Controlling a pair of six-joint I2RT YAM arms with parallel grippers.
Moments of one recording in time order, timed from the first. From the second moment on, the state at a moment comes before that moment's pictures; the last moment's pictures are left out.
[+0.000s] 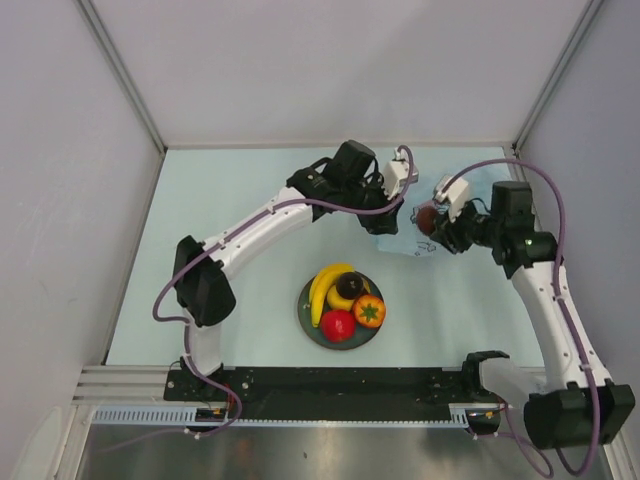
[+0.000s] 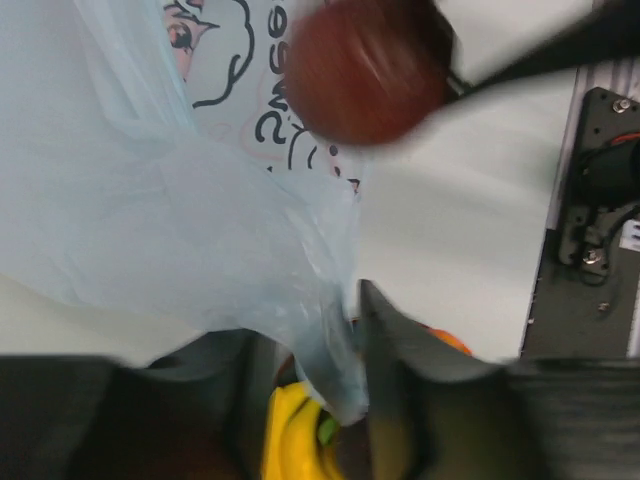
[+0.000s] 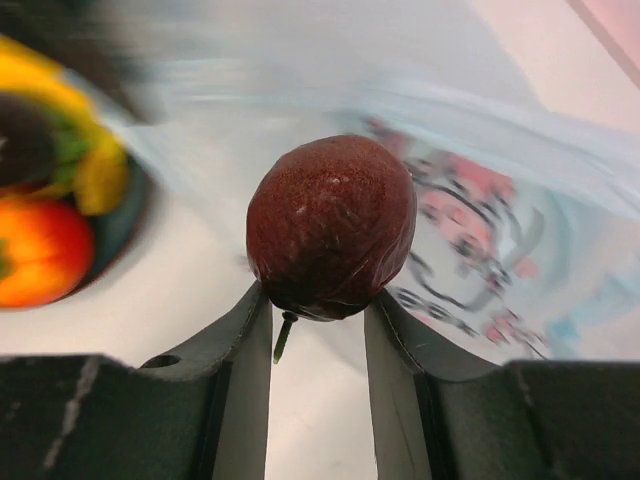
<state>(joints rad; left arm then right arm) -0.82 1.91 1.88 -0.66 0.48 0.18 0.05 1.06 1.07 -0.67 -0.54 -0.61</state>
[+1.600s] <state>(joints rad) -0.30 1.00 0.97 -0.46 0.54 -0.07 1.07 1.58 1.30 -0.87 -0.22 -0.23</state>
